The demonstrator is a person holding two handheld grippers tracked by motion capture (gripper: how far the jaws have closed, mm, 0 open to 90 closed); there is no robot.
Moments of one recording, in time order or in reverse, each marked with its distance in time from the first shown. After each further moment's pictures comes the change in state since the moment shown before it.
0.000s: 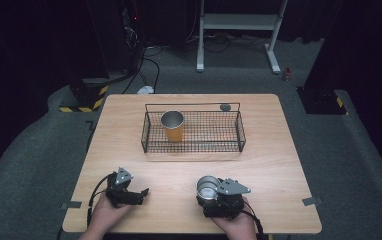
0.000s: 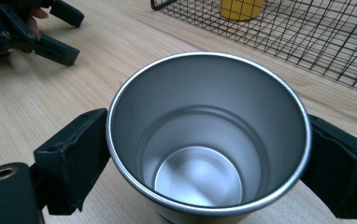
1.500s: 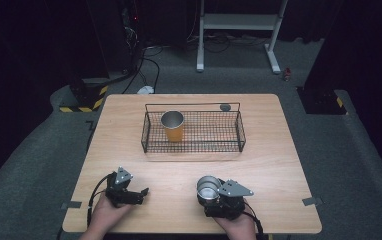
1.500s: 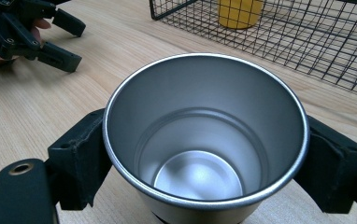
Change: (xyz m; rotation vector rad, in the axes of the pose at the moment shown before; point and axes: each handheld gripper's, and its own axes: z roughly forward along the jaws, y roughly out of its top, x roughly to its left) left arm 0.001 0.000 0.000 0.002 0.009 -0.005; right arm -0.002 -0.007 0.000 -0.054 0.006 0.013
